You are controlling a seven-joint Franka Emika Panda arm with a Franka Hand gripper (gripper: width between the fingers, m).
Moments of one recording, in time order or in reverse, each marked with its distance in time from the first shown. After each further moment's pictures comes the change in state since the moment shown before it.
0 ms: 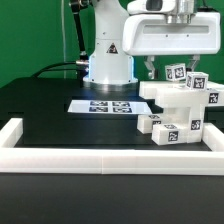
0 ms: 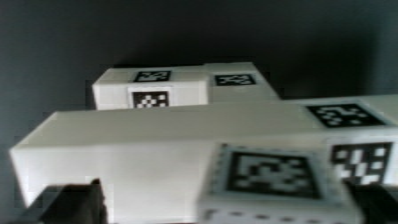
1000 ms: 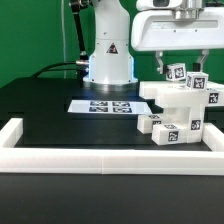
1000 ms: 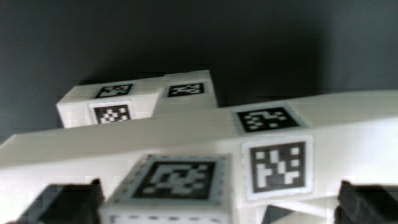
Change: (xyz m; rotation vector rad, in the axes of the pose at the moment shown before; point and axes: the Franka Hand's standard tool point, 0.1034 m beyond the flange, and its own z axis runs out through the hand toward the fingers) arm -0.004 -0.012 -0.010 0.015 0.005 0.050
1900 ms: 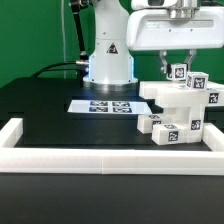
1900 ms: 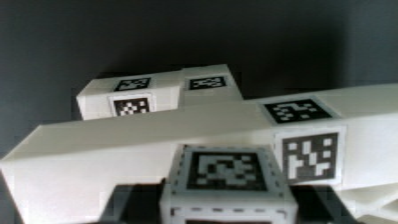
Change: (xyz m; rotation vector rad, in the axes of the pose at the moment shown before) arm 0.001 0.005 0.000 -0.002 0.001 0.027
